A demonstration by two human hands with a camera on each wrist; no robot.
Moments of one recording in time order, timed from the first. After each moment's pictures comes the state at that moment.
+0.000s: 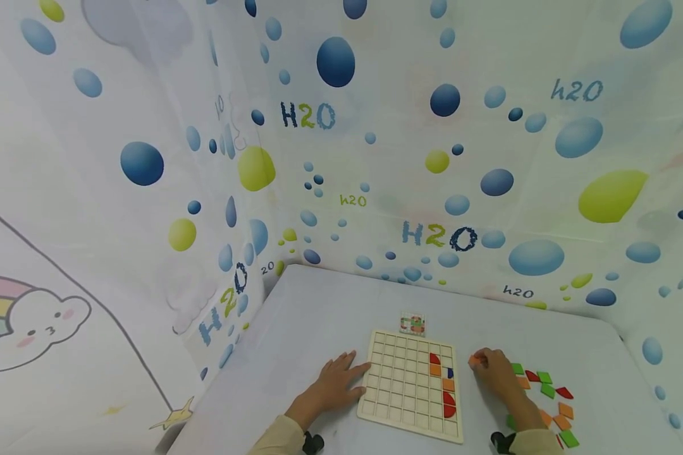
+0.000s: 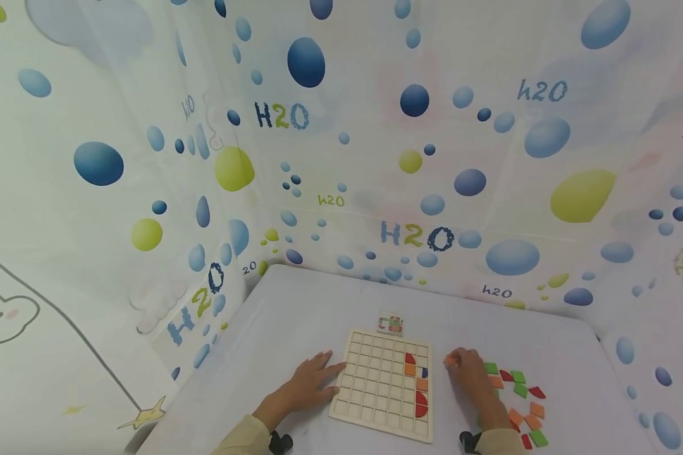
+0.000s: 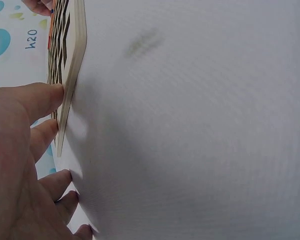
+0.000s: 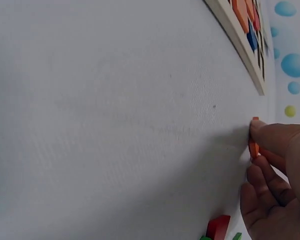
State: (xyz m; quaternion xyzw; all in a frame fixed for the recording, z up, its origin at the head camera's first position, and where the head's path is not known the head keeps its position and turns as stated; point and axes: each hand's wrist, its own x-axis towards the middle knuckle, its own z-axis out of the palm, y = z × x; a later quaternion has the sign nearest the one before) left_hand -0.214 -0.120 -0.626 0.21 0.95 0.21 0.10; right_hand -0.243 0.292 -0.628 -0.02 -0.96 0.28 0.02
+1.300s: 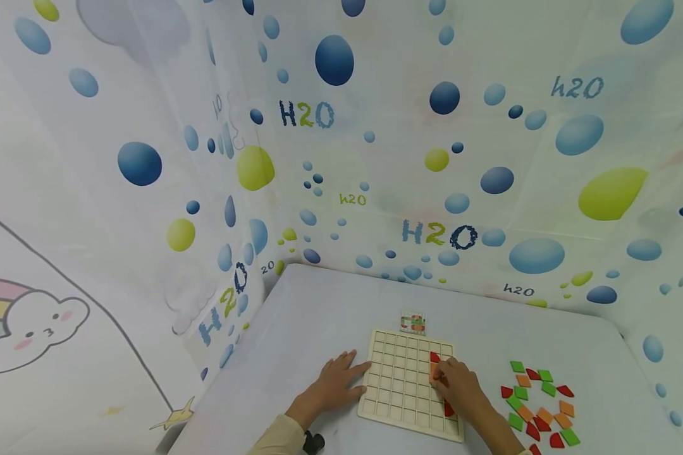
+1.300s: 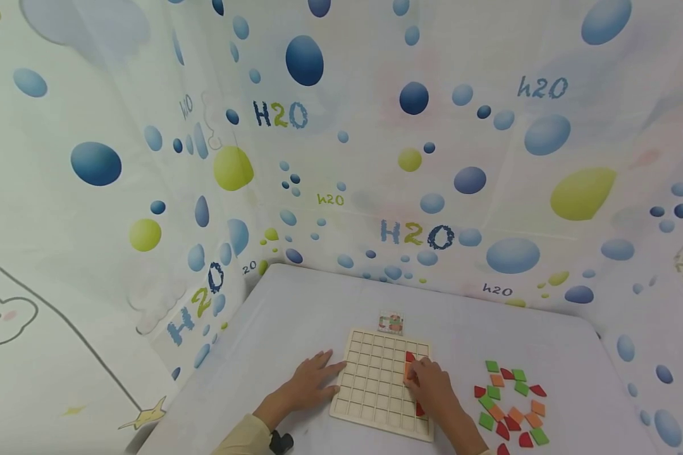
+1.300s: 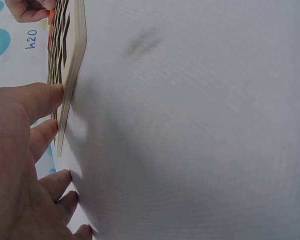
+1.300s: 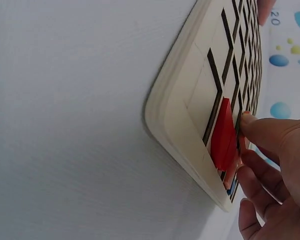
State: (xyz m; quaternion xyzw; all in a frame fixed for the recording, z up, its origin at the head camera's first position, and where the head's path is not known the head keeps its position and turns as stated) left_hand -0.212 -0.120 -0.624 0.21 0.95 0.20 0.10; right_hand -0.205 0.209 -0.625 0.12 -0.96 0.24 0.02
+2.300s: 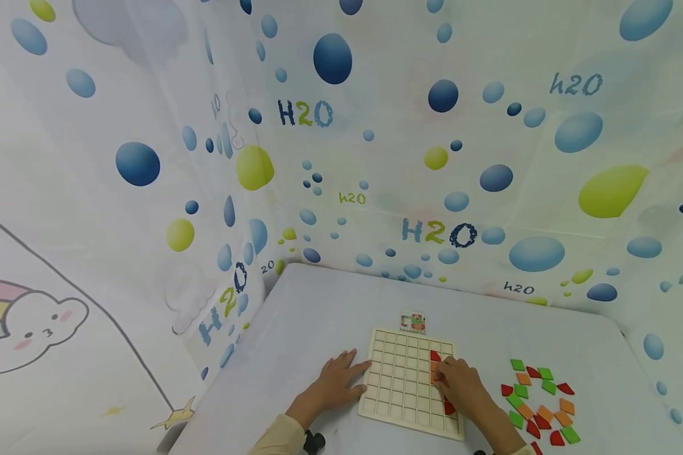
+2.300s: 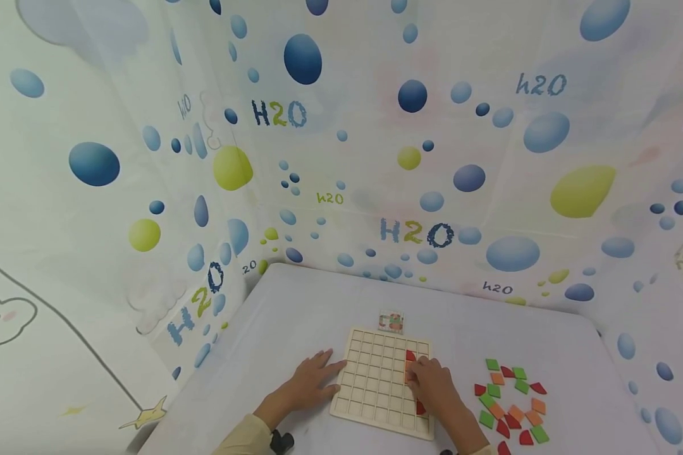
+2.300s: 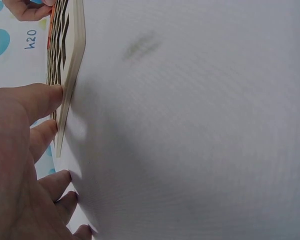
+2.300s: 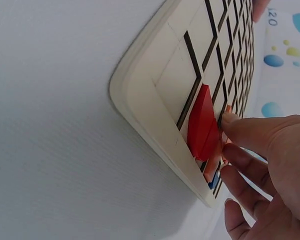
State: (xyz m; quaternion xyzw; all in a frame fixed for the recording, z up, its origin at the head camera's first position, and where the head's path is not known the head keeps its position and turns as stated) left_hand -0.210 -0.119 -0.622 0.21 0.95 0.20 0.10; right_hand -0.198 0.207 -0.609 0.14 -0.97 0.19 0.02
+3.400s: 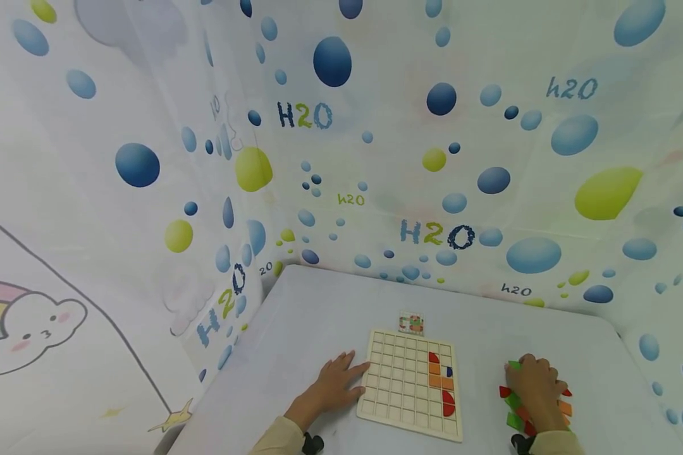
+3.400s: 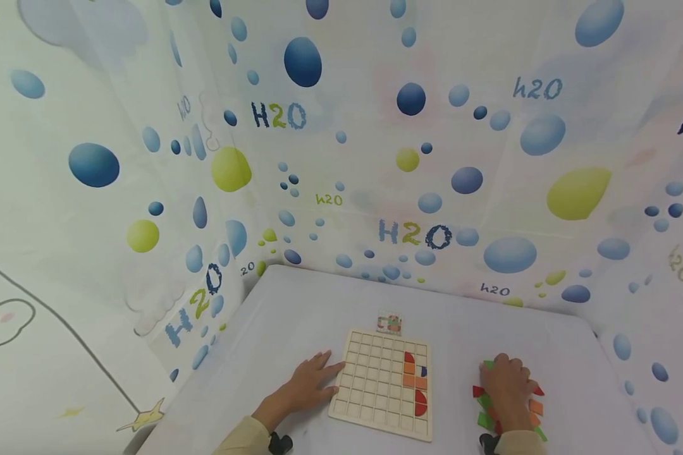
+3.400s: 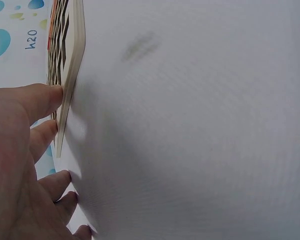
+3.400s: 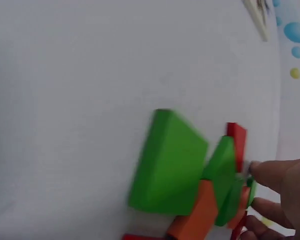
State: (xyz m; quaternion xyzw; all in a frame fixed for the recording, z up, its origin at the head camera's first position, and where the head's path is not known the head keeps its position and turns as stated) left_hand -0.212 -0.119 -0.622 0.21 0.95 0.20 0.11; right_hand -0.224 0.338 -0.606 -0.21 -0.96 0.19 -0.03
